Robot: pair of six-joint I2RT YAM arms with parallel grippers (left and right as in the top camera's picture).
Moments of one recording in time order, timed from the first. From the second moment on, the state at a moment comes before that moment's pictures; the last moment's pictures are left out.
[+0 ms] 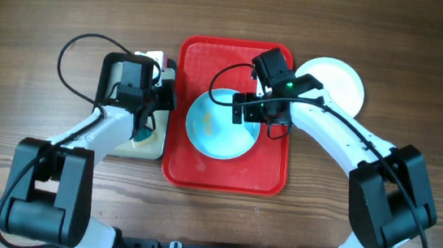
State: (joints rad) left arm -0.15 1.68 0.78 0.01 0.15 -0.27; right arm 0.50 1.85 1.25 -0.69 -0.13 0.39
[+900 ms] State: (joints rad) left arm -0.15 1.56 0.82 -0.59 -0.20 -0.53; right arm 0.50 1.85 1.25 -0.68 -0.13 0.39
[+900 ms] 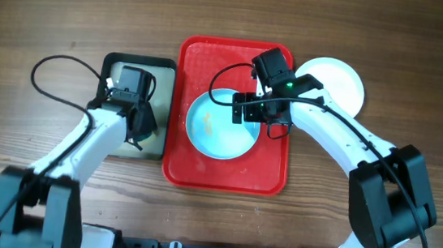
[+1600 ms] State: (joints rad) left arm -0.15 1.59 0.82 -0.56 -0.14 -0.55; right arm 0.50 1.85 1.25 -0.68 -0.13 0.39
